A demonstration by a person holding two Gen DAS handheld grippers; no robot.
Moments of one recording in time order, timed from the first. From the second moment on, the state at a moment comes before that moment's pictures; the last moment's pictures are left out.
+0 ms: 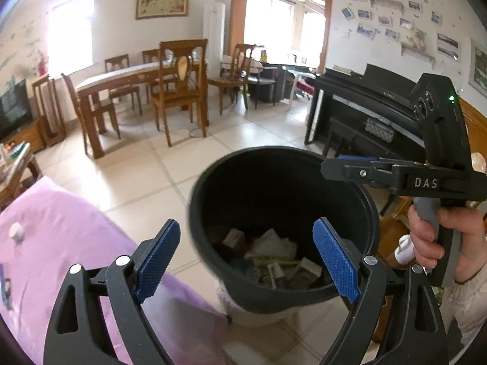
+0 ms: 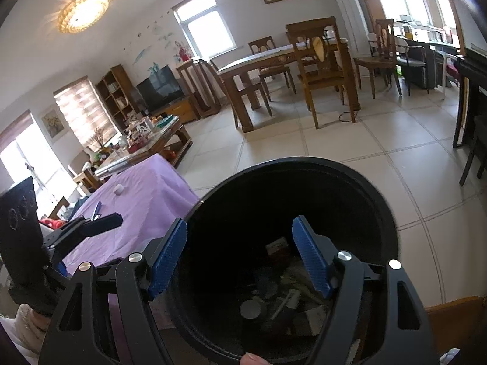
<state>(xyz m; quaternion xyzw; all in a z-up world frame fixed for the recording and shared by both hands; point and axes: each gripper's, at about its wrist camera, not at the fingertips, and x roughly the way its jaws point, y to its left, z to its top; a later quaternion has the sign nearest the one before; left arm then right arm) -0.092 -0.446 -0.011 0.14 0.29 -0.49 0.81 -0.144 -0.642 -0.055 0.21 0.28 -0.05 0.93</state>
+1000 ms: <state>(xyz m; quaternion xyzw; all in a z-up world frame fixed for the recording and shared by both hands) 0.092 0.004 -0.038 0.05 0.43 -0.11 0.89 0.129 -0.276 -0.064 0.05 0.40 0.19 0.90</state>
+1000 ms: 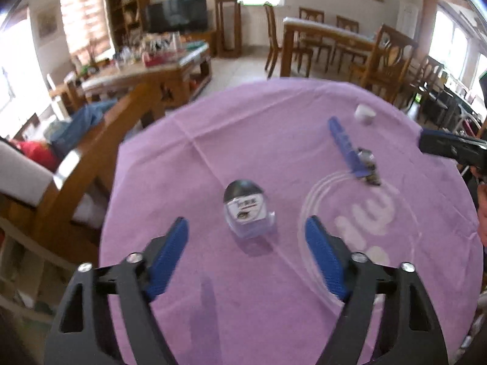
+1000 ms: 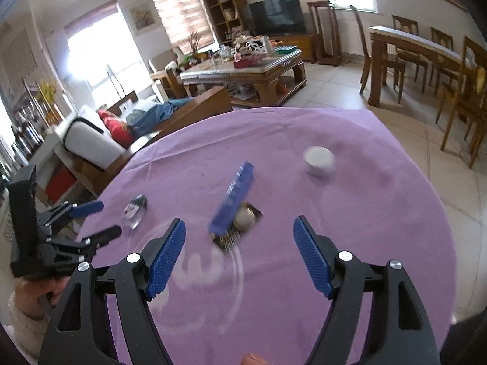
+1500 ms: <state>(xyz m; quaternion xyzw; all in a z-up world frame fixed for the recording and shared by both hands) 0.139 0.010 -0.067 0.05 0.46 -0.12 0.88 0.190 -0.213 -0.104 -0.07 0.43 0.15 0.89</state>
